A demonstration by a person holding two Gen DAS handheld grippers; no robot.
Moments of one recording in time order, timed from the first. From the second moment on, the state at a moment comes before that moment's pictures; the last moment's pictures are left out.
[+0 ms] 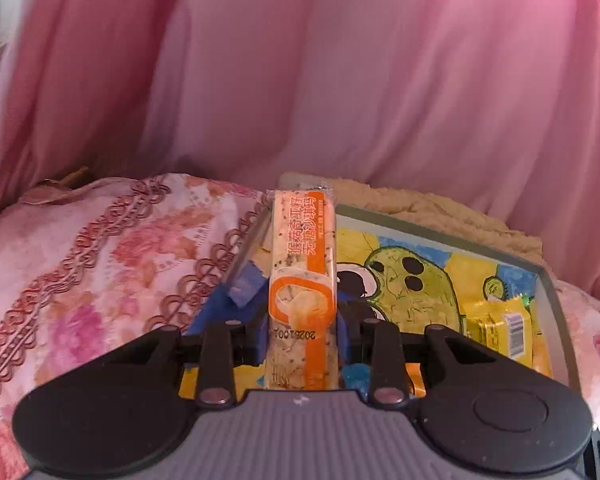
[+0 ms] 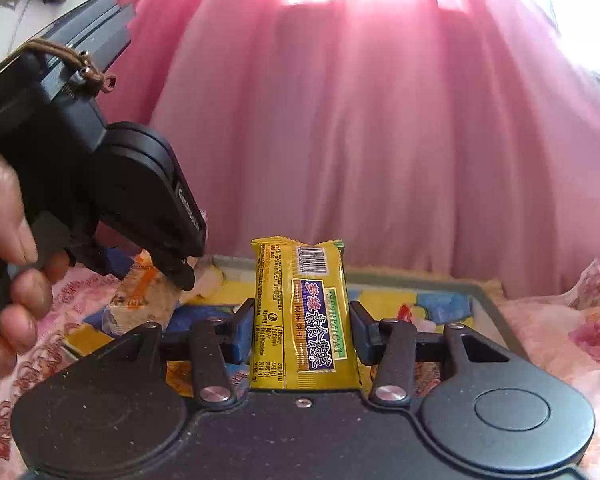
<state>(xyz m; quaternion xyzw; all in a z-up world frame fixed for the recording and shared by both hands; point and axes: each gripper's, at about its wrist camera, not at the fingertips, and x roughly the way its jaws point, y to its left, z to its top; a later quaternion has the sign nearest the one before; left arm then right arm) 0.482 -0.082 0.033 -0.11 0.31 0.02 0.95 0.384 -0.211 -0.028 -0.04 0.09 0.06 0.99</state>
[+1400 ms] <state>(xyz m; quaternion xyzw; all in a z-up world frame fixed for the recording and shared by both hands) 0.421 -0.064 0.057 -0.12 0.26 0.04 0.96 0.337 -0.235 0.026 -0.02 0.08 0.00 1.00</state>
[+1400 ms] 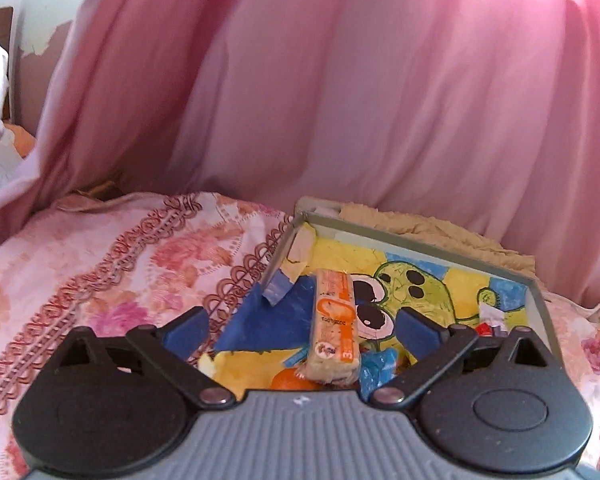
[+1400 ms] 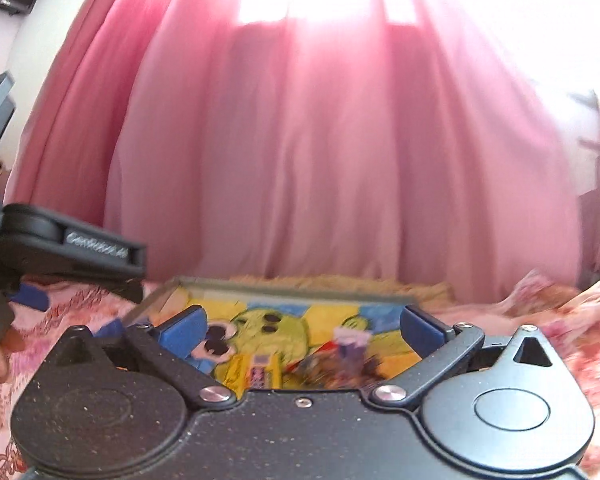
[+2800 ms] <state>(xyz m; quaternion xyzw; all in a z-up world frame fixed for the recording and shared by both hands) 0.228 -0.069 0.072 -0.04 0.17 0.04 0.98 0.184 -0.258 0.052 0.05 0.05 -0.04 1.00</state>
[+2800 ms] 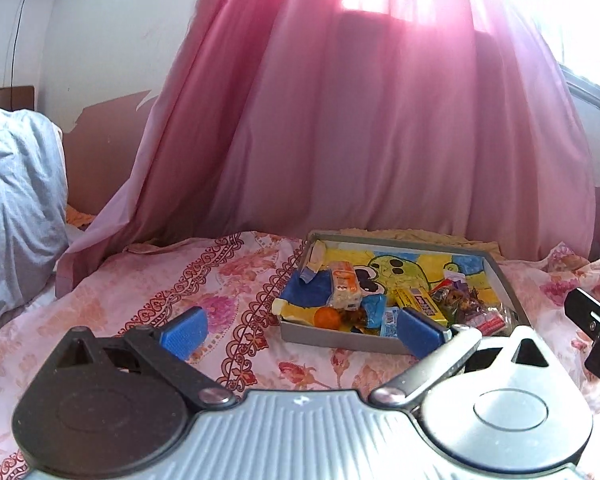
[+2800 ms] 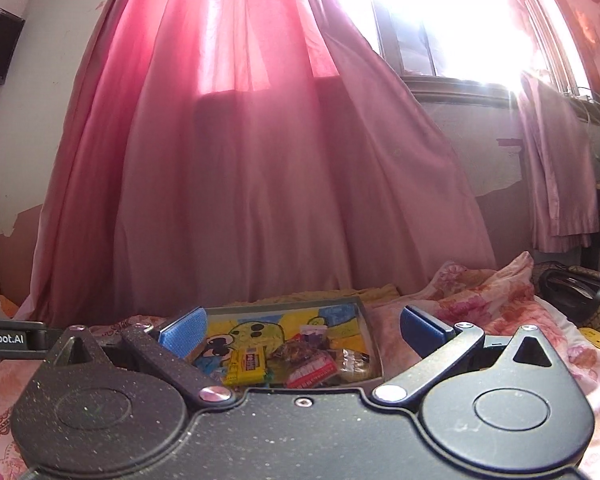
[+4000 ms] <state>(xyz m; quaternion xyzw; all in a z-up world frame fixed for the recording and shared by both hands) 0.151 -0.032 0.004 -0.07 0.16 0.03 0.98 0.116 -0.222 0.007 0.03 0.11 -0.04 0.99</state>
